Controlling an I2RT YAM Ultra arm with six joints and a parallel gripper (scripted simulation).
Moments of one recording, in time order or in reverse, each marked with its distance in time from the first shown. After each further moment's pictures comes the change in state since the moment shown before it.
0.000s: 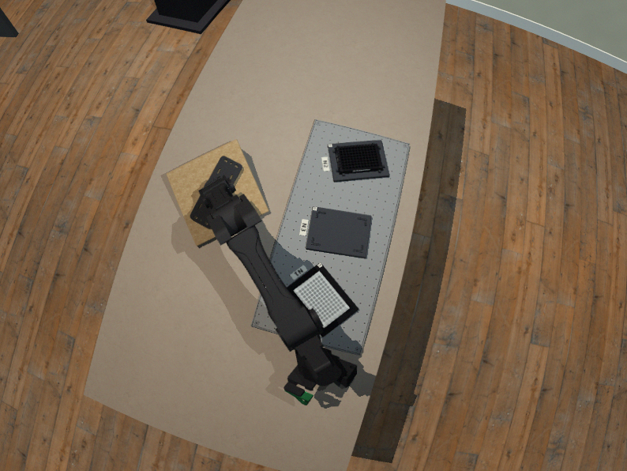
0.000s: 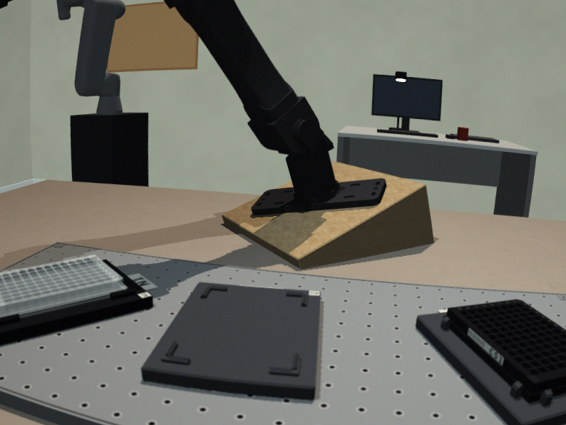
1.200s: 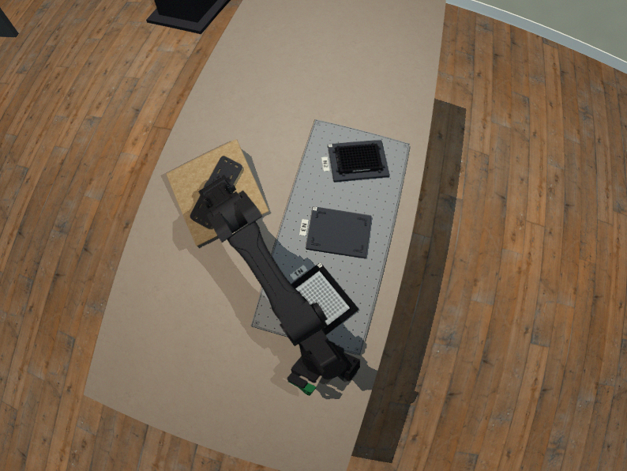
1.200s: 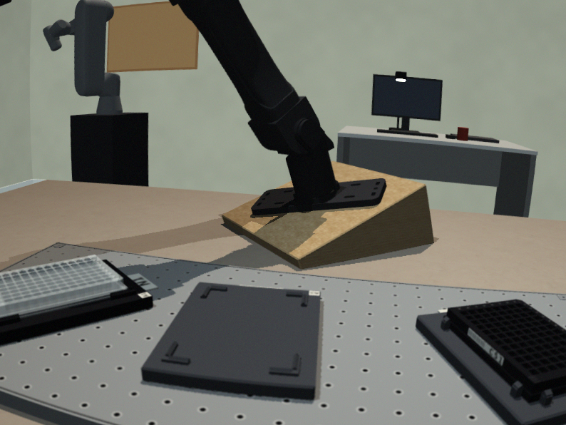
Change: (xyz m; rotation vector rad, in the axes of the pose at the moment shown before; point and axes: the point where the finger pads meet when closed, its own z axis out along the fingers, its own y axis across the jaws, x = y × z) arm 0.005 0.027 -0.008 -0.064 0.032 0.044
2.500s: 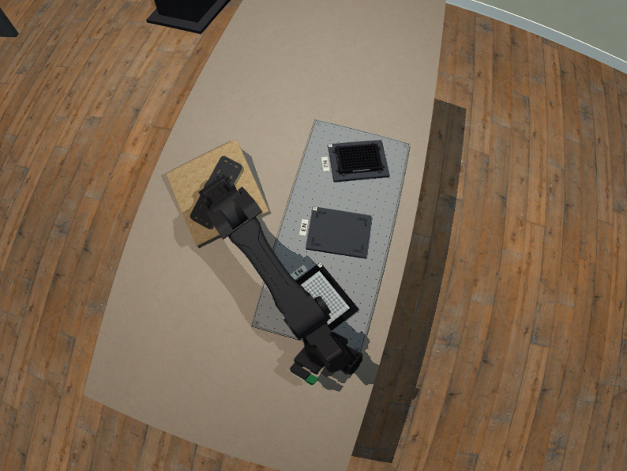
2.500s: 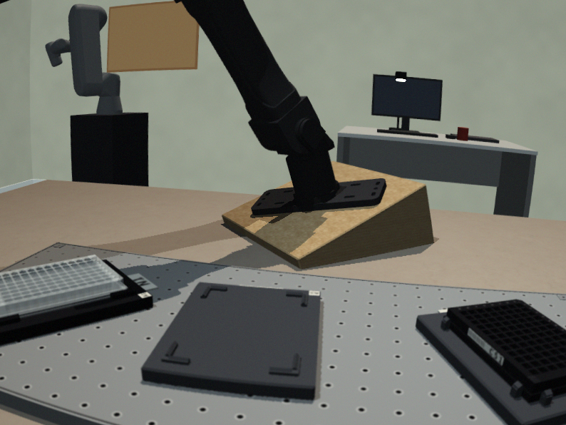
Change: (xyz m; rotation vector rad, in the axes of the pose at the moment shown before) arm 0.008 0.027 -0.008 -0.063 0.040 0.045
